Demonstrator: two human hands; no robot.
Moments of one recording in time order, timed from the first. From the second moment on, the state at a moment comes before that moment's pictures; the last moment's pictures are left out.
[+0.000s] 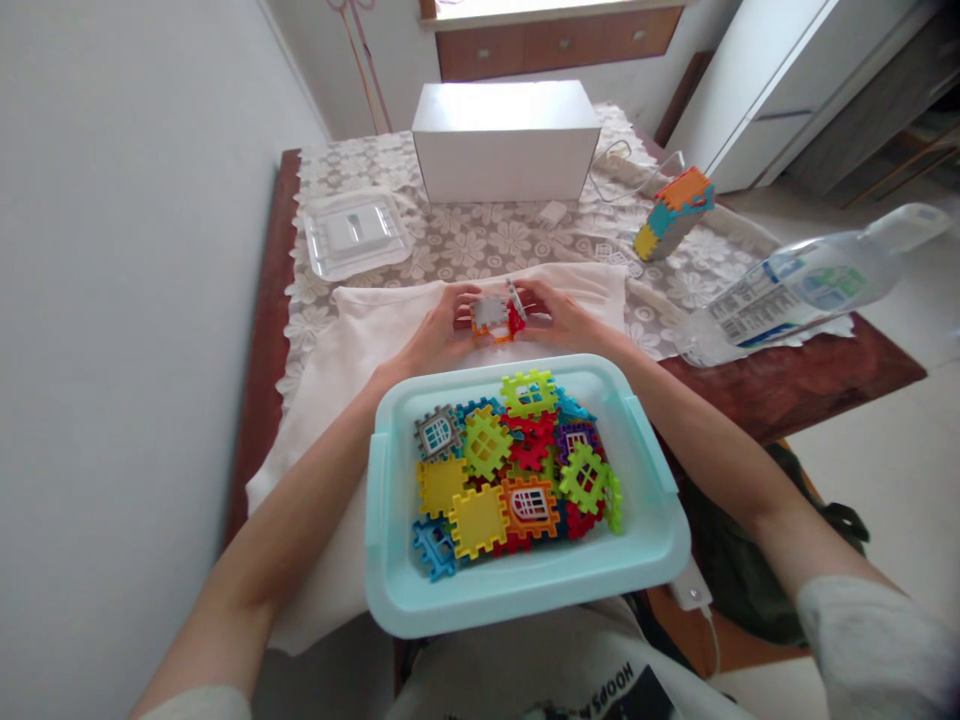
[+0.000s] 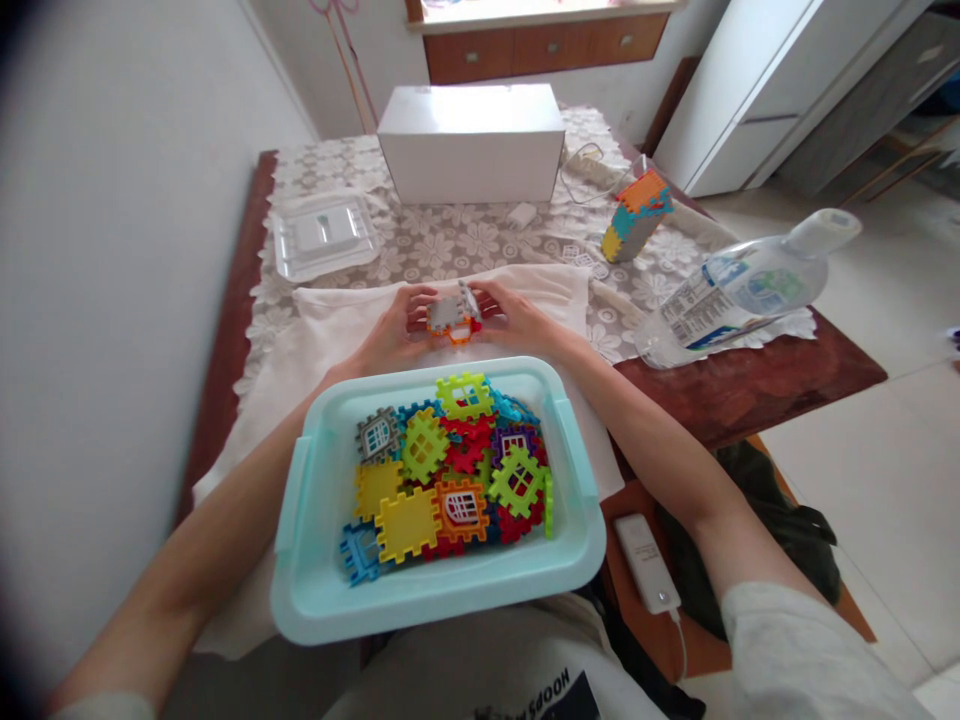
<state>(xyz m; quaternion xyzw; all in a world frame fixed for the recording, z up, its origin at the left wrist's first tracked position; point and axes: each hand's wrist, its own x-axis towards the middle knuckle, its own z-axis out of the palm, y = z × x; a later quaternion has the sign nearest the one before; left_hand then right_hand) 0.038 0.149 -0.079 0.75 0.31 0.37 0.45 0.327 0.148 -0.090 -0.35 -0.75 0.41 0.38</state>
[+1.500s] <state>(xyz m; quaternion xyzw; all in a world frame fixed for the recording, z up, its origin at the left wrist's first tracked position) 0.028 0.148 -0.069 0.77 0.32 0.36 0.42 0.325 0.144 -0.086 -0.31 -0.81 0.34 0.37</state>
